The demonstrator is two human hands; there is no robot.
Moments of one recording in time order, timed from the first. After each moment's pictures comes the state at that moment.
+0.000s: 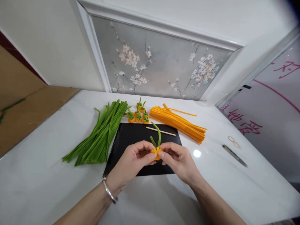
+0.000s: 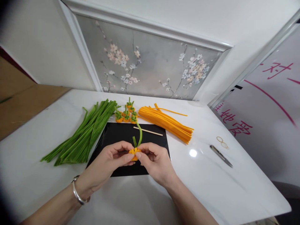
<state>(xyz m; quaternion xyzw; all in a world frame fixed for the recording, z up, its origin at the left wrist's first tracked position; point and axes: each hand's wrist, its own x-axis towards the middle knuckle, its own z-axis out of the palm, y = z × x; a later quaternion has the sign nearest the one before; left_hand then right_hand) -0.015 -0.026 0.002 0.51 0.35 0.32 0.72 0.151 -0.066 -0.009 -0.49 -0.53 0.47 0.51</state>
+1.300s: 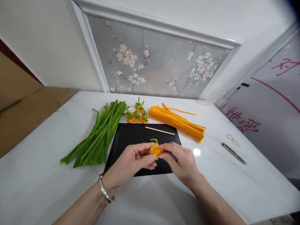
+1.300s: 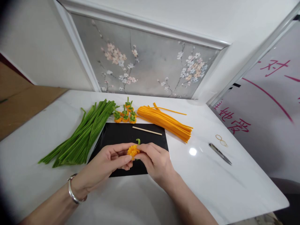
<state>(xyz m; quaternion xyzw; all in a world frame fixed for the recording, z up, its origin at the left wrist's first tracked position) -0.019 -0.023 0.006 0.50 0.35 0.29 0.74 0.161 -0.066 -0.009 -0.46 -0.74 0.13 0.48</state>
